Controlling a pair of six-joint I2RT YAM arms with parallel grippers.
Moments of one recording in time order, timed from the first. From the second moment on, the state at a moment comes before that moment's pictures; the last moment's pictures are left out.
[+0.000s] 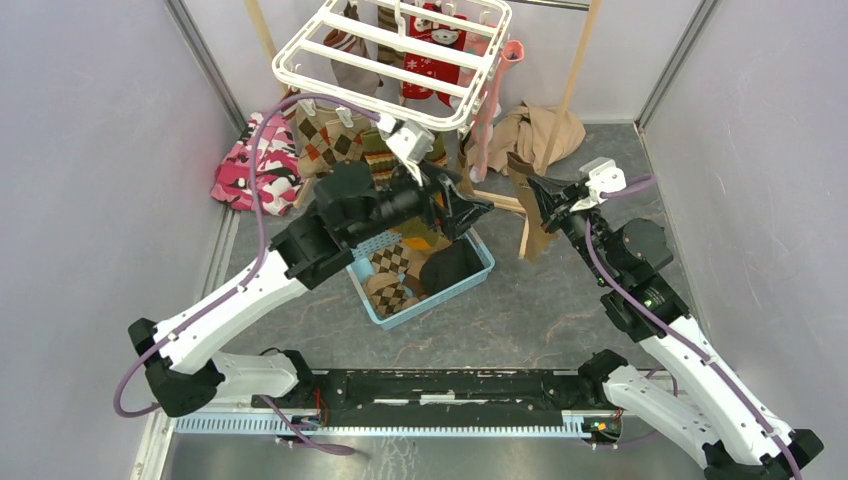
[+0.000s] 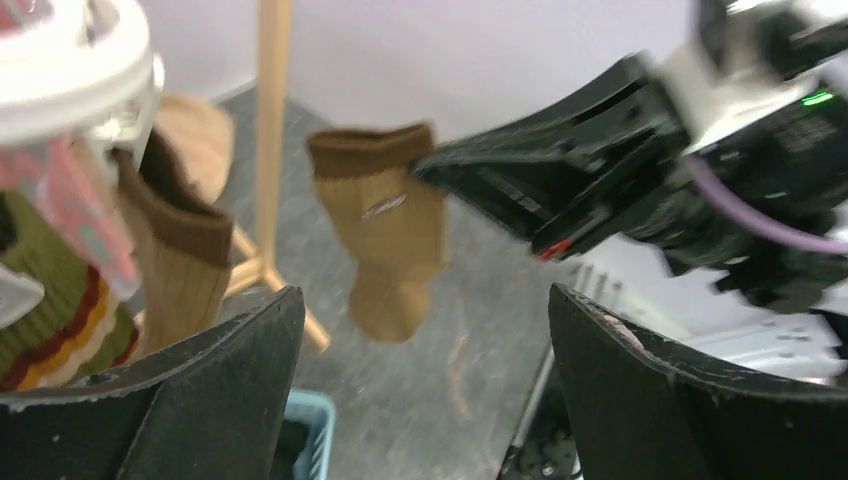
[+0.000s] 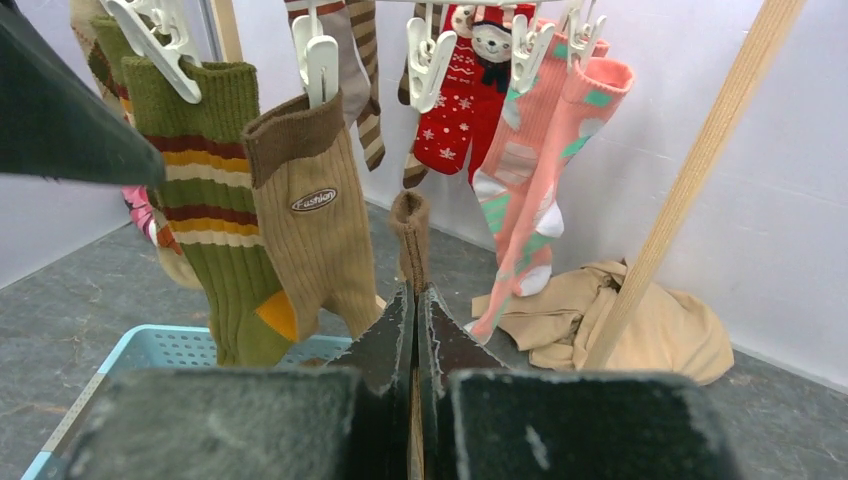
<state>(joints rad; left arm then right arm) -0.88 1.19 1.36 -0.09 0.20 -0.33 0.57 0.73 0.85 0.09 0.04 -0.08</state>
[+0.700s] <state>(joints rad) -0.95 1.39 1.18 0.17 -0.40 -0.08 0.55 0.74 0.83 0.11 0.02 -0.01</state>
